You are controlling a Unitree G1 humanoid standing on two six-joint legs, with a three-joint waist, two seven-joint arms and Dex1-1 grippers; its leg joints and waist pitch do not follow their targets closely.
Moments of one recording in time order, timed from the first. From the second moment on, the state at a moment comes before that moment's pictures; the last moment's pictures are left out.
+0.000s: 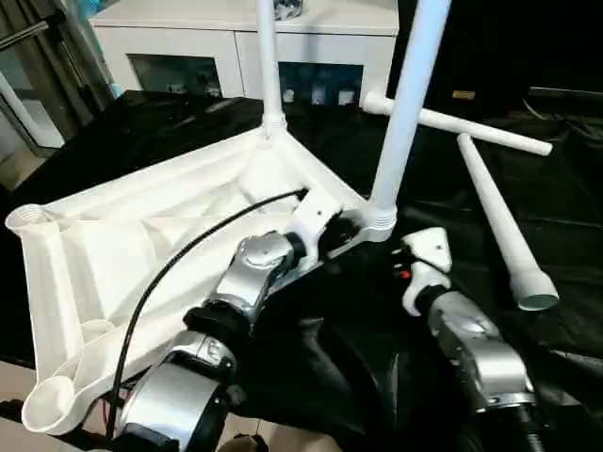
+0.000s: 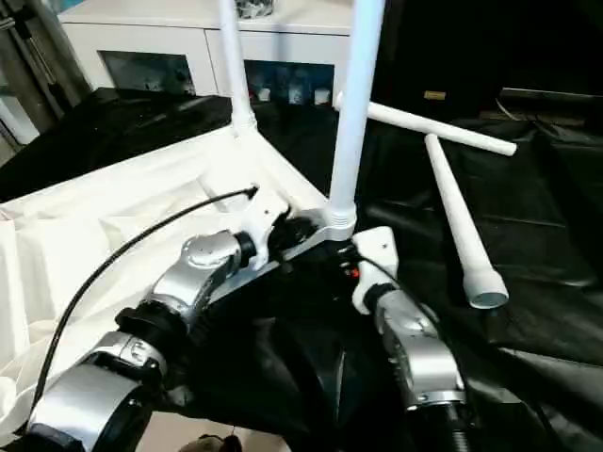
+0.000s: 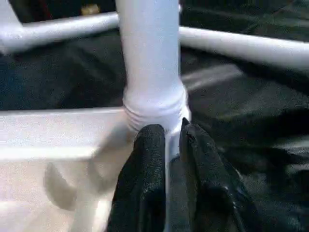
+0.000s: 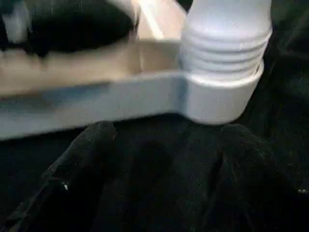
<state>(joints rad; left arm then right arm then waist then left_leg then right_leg) -0.74 0.03 -0.17 0.80 0.04 -0.06 -0.60 -0.23 -0.13 0.04 0.20 0.07 0.31 0.34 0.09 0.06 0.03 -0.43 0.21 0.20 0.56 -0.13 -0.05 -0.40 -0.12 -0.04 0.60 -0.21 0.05</state>
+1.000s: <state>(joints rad) -0.24 0.55 0.12 0.01 0.33 0.58 -0.38 -0.39 -0.11 0.09 0.42 0.05 0.30 0.37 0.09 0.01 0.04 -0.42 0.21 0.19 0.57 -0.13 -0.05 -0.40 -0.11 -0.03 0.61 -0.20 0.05</state>
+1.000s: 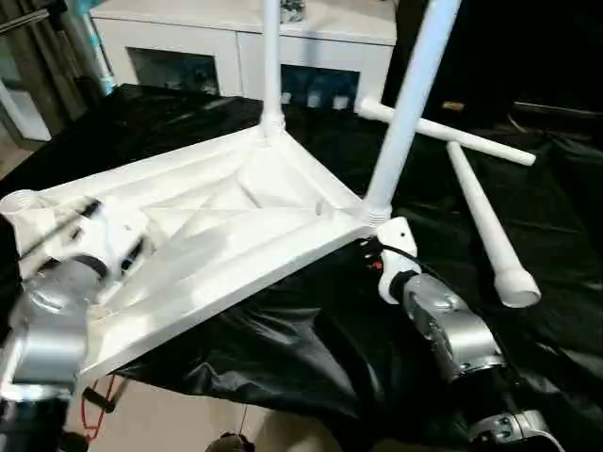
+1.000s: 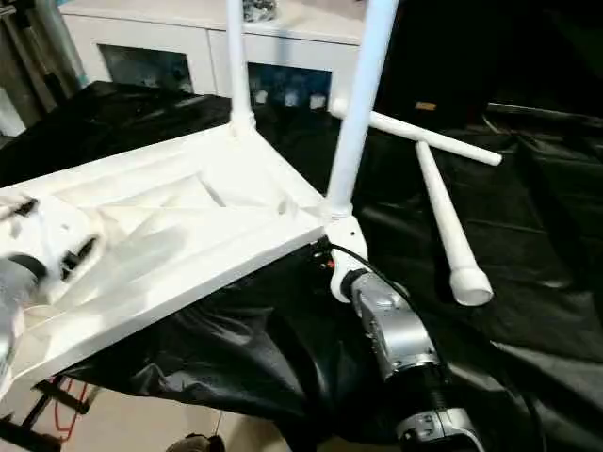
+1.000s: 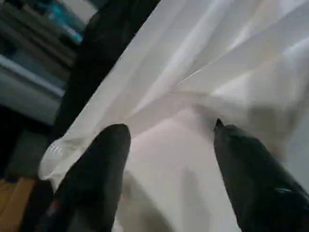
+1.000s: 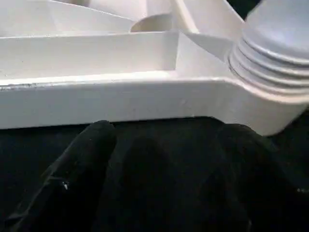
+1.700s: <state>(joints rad) -0.21 0.60 -0.03 0.03 0.20 0.63 -0.70 -0.43 -0.09 0.08 0.49 0.05 0.25 0.36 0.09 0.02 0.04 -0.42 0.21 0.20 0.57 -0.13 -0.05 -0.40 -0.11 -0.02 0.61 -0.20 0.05</state>
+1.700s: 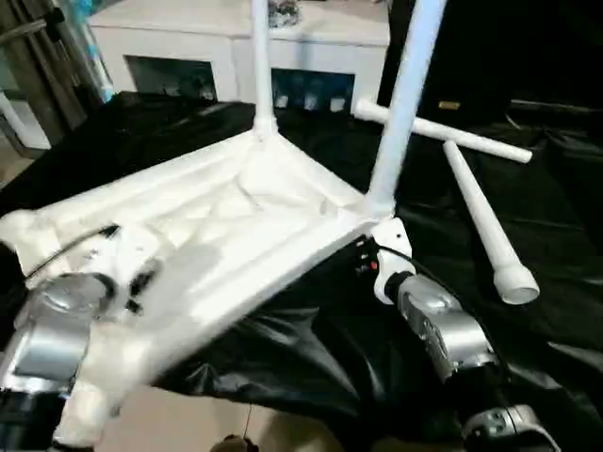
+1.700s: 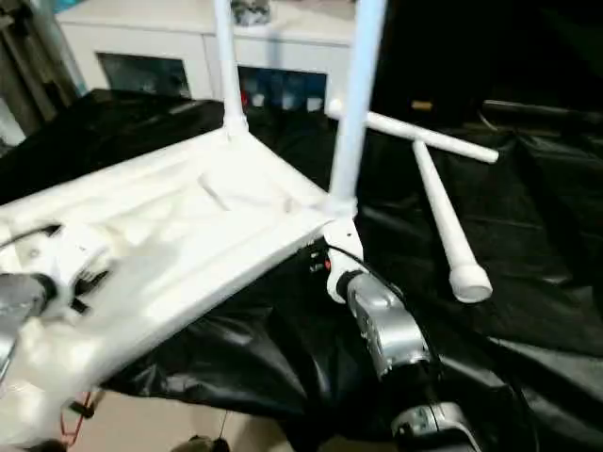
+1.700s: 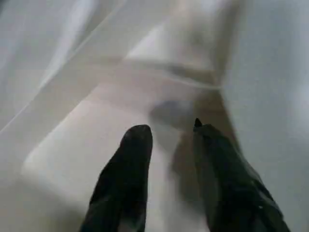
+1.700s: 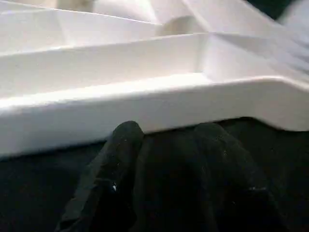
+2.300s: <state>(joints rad) -0.46 0.43 -0.33 0.22 0.07 0.47 -1.08 -0.50 -0.12 0.03 0.59 0.05 0.21 0.37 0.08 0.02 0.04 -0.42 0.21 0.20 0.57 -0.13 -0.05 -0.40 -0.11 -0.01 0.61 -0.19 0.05</state>
